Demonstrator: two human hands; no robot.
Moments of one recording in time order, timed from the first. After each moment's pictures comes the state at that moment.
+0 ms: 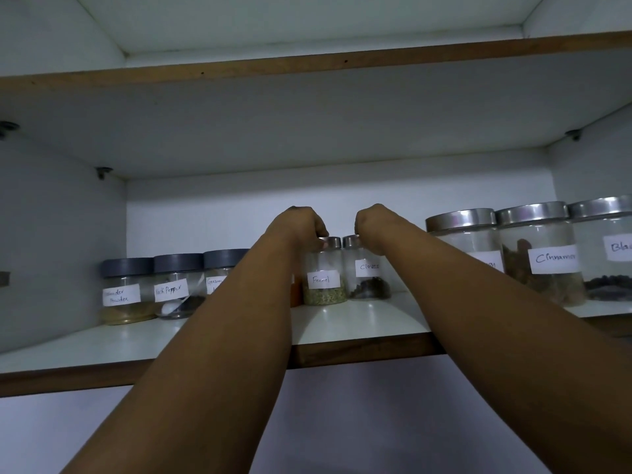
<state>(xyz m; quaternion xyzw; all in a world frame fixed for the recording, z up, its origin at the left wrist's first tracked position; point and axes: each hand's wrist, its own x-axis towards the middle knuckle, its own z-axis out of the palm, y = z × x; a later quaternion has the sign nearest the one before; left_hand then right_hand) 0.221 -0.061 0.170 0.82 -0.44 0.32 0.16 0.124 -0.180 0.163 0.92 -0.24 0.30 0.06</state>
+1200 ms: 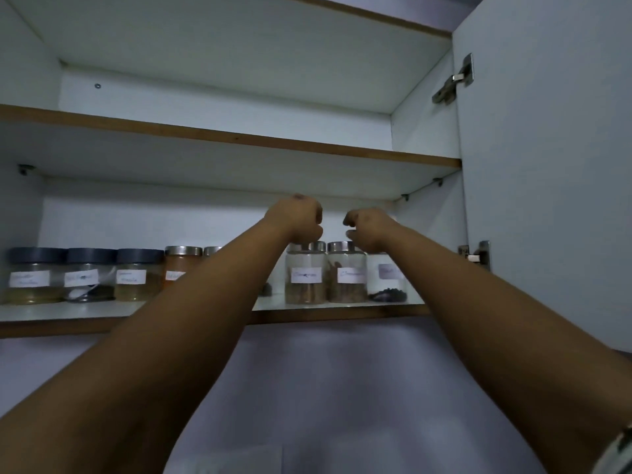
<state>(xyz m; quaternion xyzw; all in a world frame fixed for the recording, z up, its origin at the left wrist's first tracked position) -0.006 -0.103 0.184 0.76 -0.51 0.37 0.16 -0.118 -0.224 0.170 0.90 -0.24 0.36 0.07</state>
